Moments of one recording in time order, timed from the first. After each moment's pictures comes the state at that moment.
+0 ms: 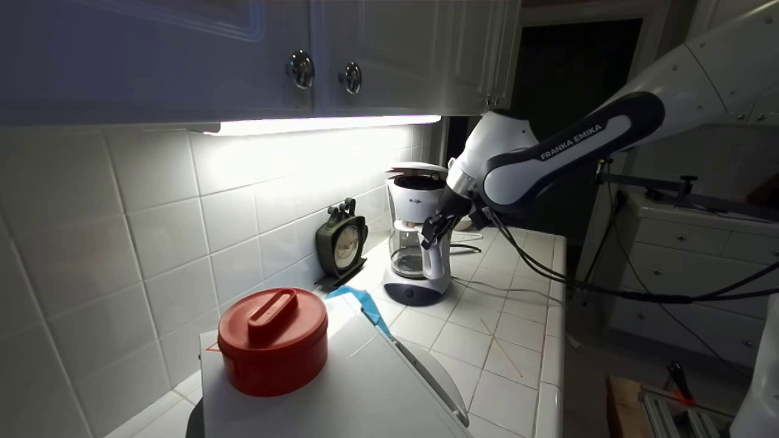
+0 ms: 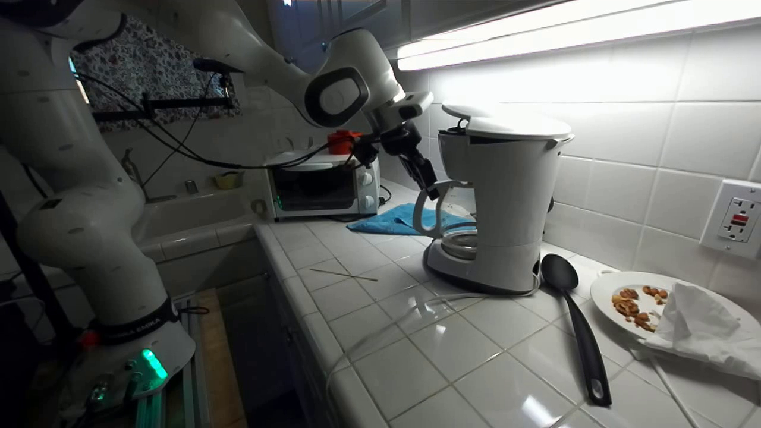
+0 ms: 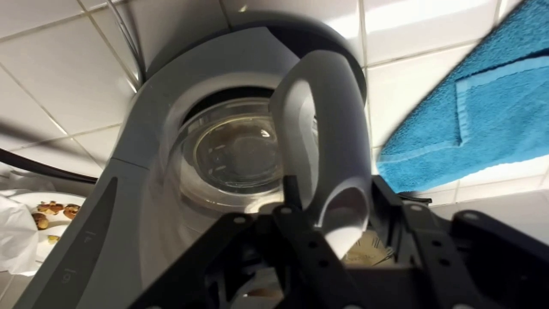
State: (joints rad) arm -0.19 -0.05 -0.10 -2.26 -0.09 2.68 0.09
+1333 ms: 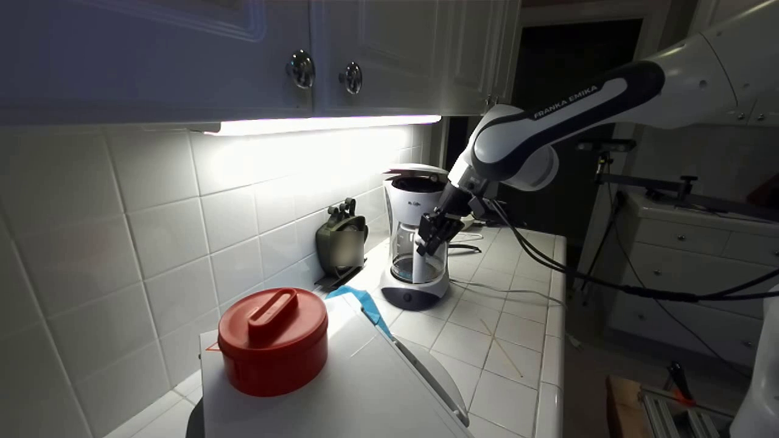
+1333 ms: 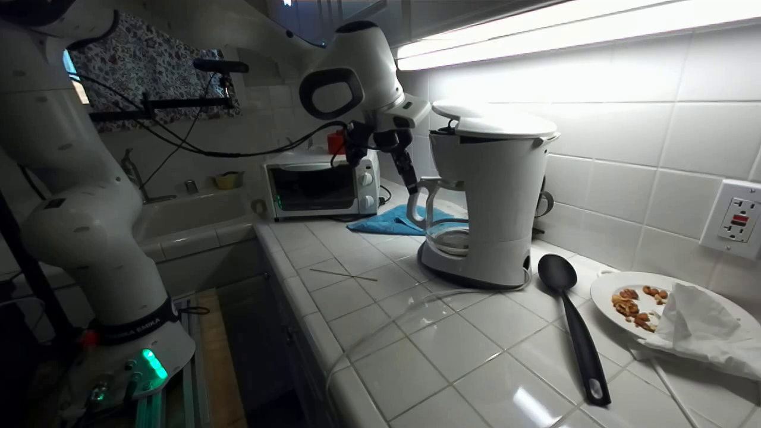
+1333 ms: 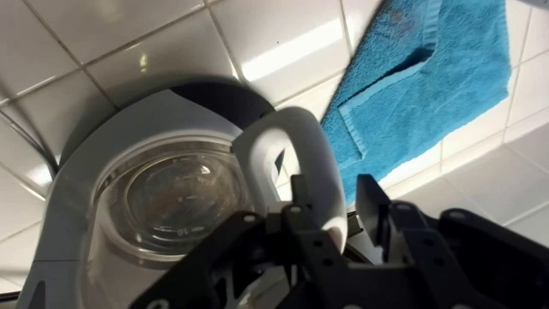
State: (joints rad) arm -0.14 -0.08 -0.12 -2.24 0.36 2.51 -0.06
